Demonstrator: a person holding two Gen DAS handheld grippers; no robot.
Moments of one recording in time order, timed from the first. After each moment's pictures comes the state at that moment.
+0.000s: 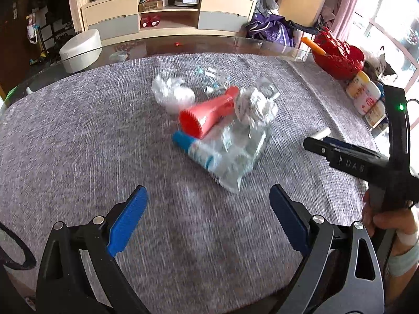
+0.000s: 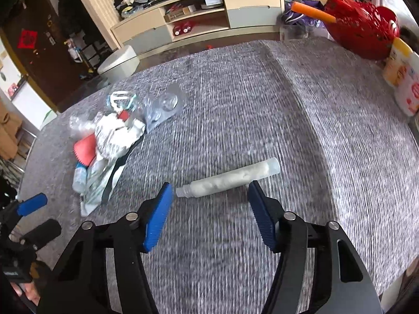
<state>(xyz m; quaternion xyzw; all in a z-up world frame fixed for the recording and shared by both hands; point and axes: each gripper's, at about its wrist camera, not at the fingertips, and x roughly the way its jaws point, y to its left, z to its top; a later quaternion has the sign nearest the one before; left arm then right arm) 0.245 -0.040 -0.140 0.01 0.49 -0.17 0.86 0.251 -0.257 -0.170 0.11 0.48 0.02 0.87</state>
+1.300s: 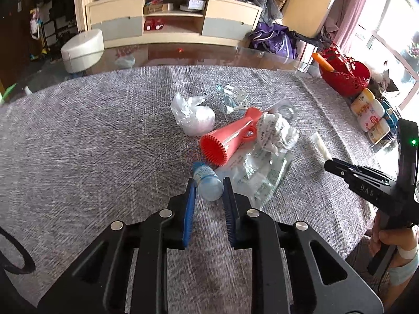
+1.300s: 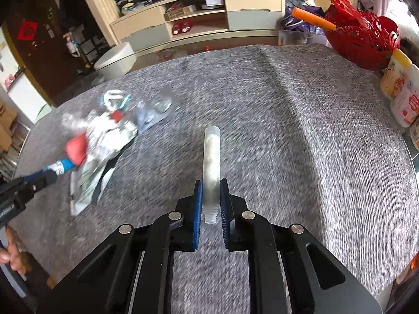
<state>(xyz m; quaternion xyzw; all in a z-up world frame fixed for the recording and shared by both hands) 0.266 -0.021 -0.138 -0.01 0.47 -0.17 0.86 0.241 -0.259 -0.166 0.09 0.49 0.03 0.87</state>
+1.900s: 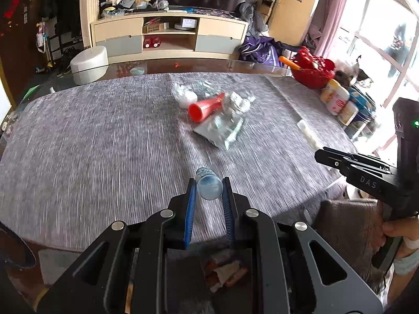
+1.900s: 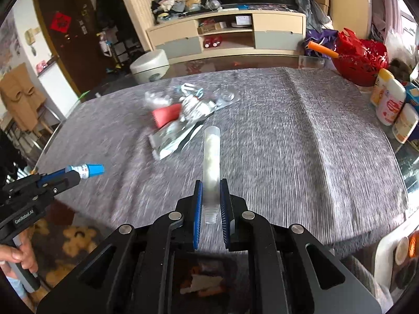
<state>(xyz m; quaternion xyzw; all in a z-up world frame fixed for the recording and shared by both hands) 0.117 0.004 -0.090 0.00 0.43 -0.18 0.88 0.119 -0.214 -0.100 0.07 0.44 0.08 0.89</state>
